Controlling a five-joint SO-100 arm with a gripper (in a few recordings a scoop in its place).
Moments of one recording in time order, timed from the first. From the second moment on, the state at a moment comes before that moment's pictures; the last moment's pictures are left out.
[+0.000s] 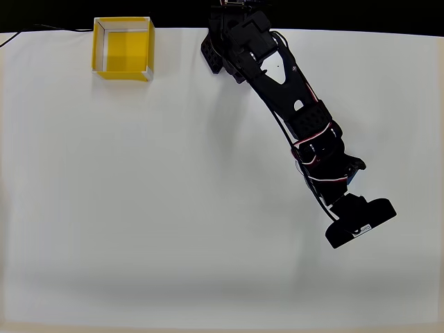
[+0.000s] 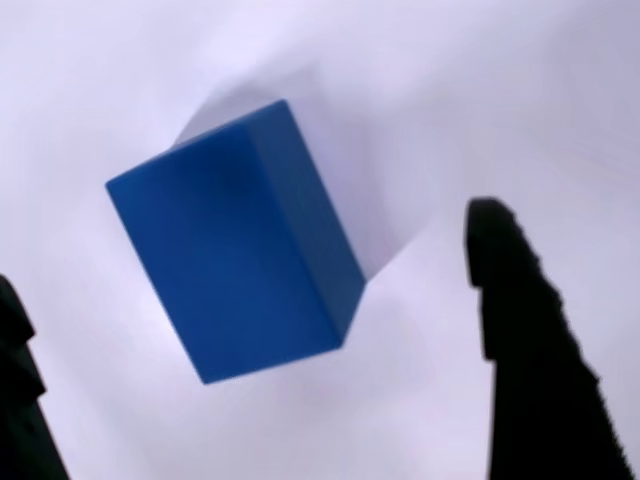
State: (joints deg) arm -40.3 89.2 101.8 41.6 -92.4
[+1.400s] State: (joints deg) arm -46.3 75.7 106.3 30.1 -85.0
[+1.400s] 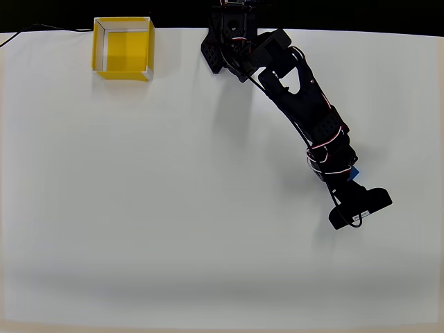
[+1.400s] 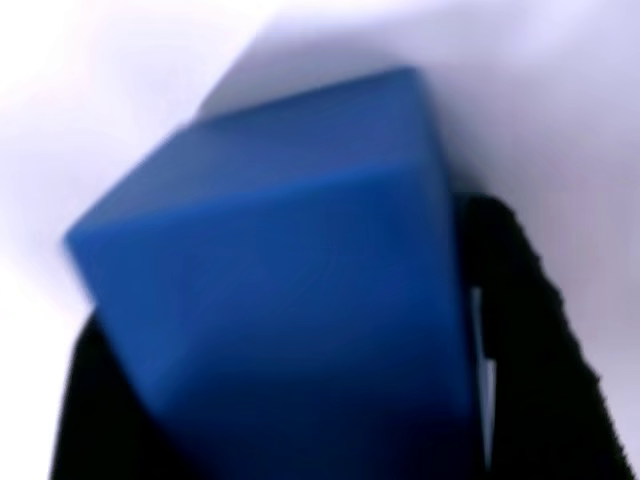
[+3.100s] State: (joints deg) arm 79.5 121.7 112.1 48.6 -103.5
